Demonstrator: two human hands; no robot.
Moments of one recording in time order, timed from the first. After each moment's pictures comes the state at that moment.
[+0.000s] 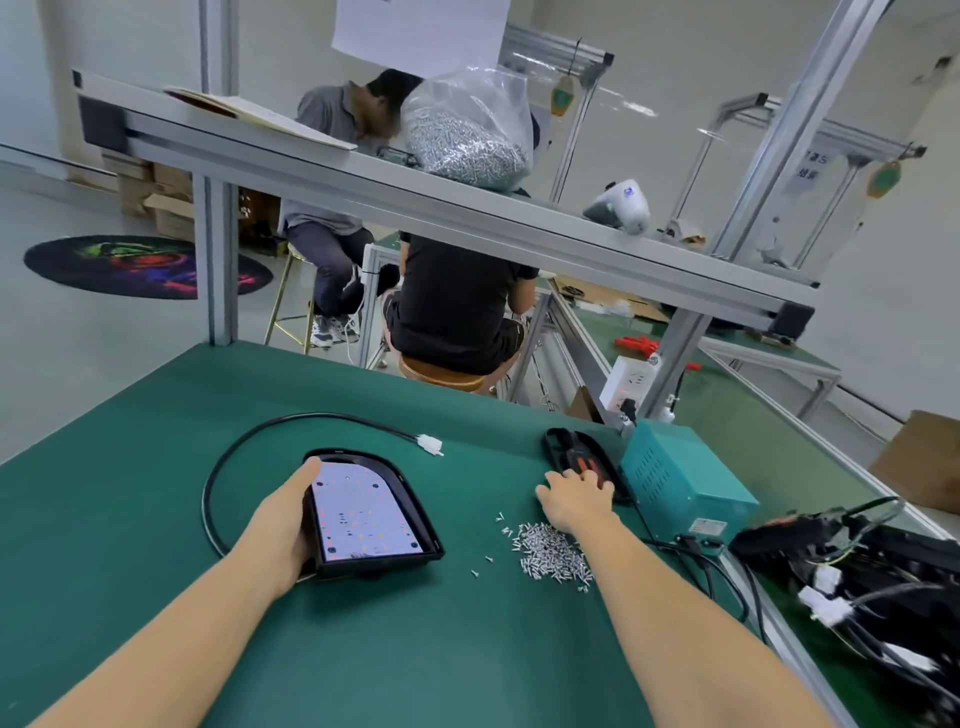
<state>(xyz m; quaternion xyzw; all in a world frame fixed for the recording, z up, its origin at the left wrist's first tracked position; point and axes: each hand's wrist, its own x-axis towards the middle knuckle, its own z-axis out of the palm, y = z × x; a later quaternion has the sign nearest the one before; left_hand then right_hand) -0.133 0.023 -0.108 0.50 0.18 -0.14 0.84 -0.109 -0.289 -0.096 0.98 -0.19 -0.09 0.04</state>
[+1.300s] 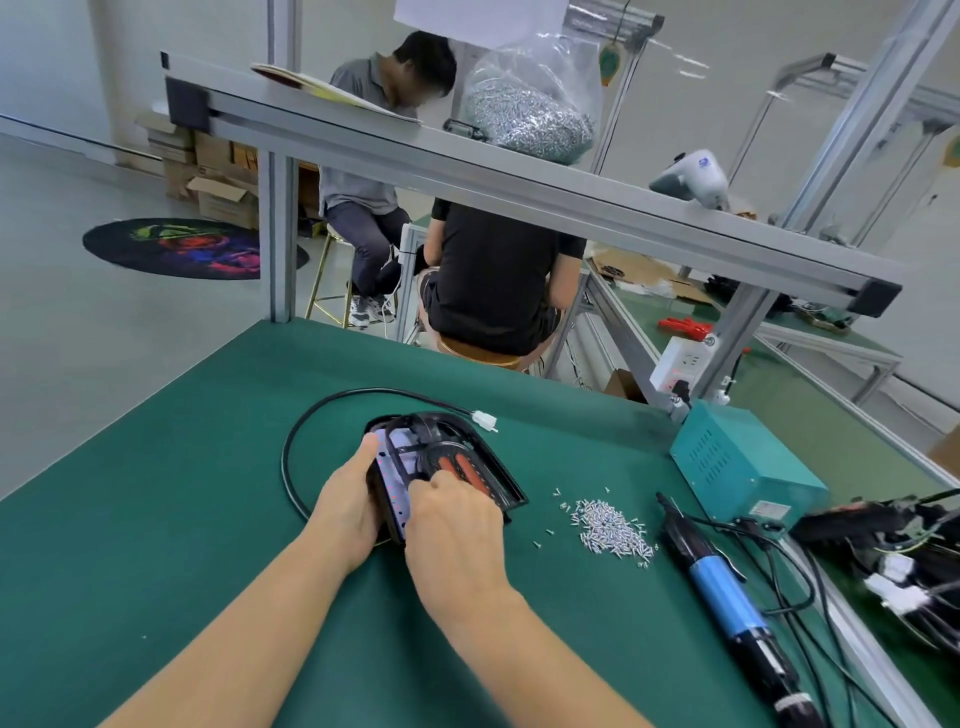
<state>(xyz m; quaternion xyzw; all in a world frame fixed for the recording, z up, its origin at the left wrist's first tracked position) -0.139 0.029 -0.112 0.39 0.12 -0.15 0.90 -0.217 -0.058 -0.071 0.98 0.07 0.21 0.01</state>
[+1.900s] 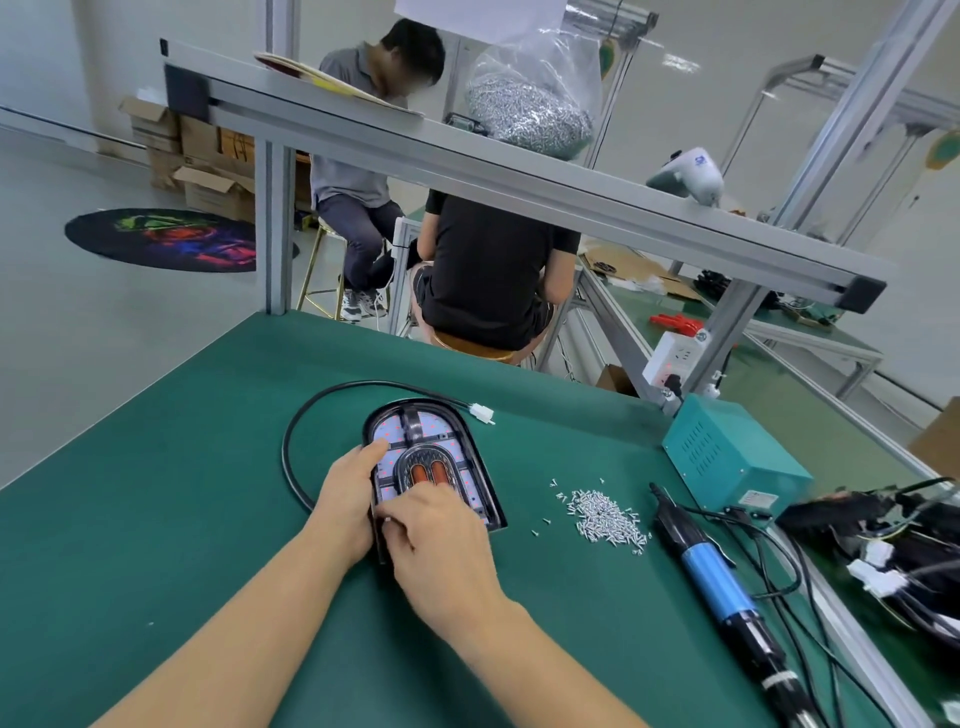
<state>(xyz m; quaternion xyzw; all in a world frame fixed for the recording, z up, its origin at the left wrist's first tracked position) -0.143 0.032 -0.115 0.46 0.11 -0.11 0.87 -0.220 -0.062 -0.097 0.96 0.15 0.12 -0.18</state>
